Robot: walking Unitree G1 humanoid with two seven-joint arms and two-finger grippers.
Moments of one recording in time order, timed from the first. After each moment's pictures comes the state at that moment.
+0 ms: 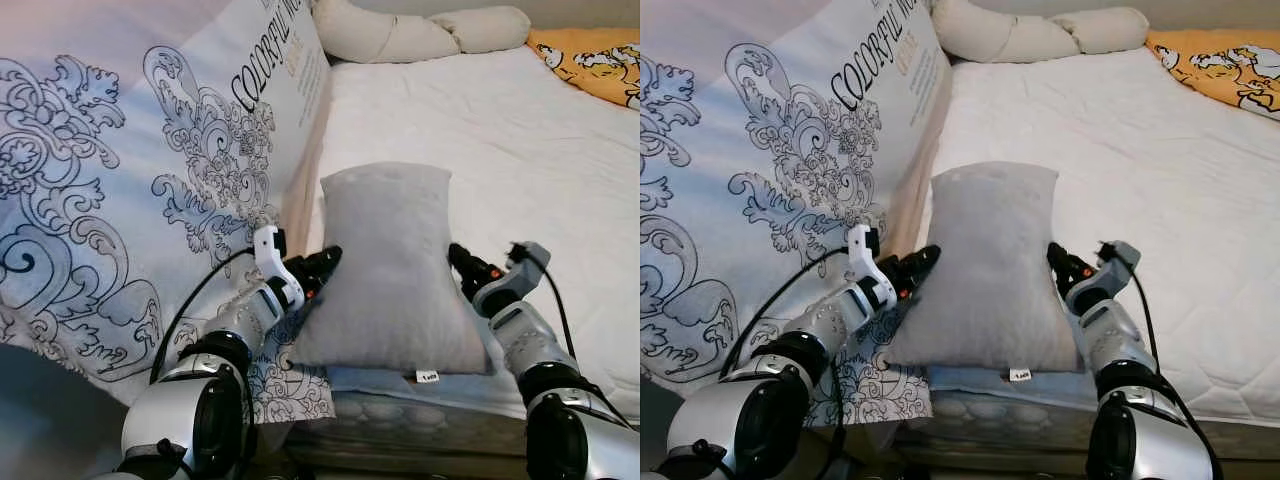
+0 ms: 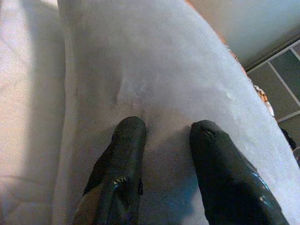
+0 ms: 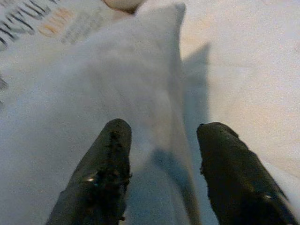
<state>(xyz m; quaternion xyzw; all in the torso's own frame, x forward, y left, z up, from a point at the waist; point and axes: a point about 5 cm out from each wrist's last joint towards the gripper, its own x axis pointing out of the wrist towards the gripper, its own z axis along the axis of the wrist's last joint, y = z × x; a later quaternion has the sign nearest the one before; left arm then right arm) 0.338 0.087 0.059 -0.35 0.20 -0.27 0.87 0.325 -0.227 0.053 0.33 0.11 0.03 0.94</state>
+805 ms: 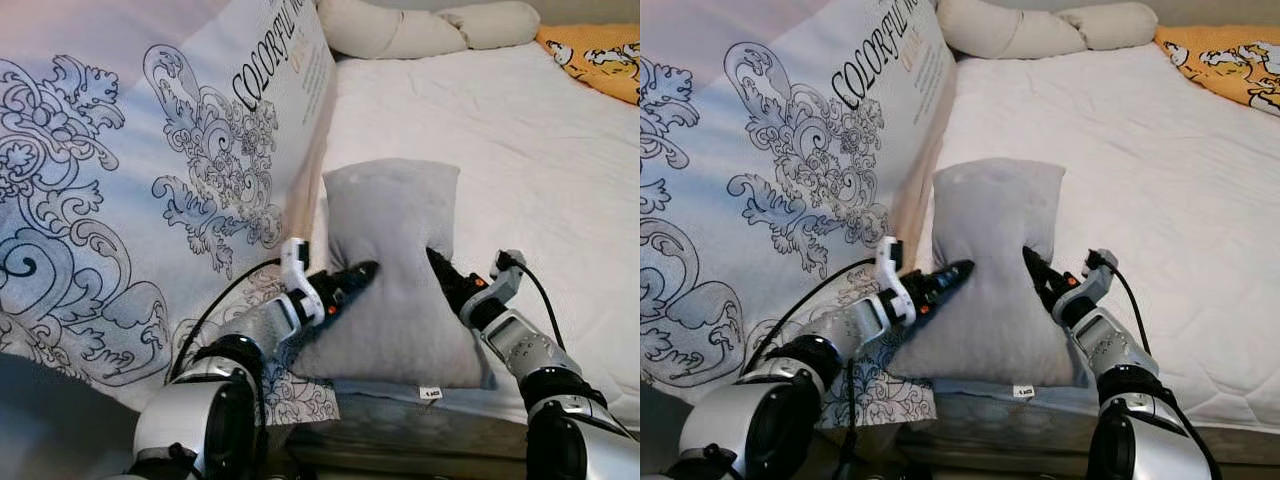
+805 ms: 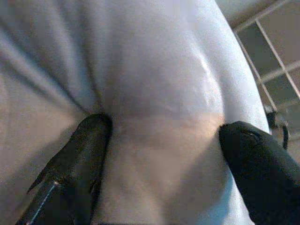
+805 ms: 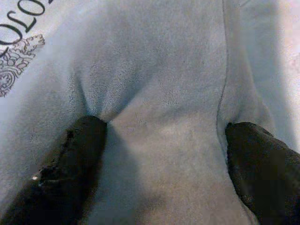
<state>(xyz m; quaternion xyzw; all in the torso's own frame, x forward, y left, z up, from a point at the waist) 0.320 0.051 0.054 -0.37 0.26 -0.38 0.81 0.314 -0.202 0.040 0.39 0.18 0.13 0.89</state>
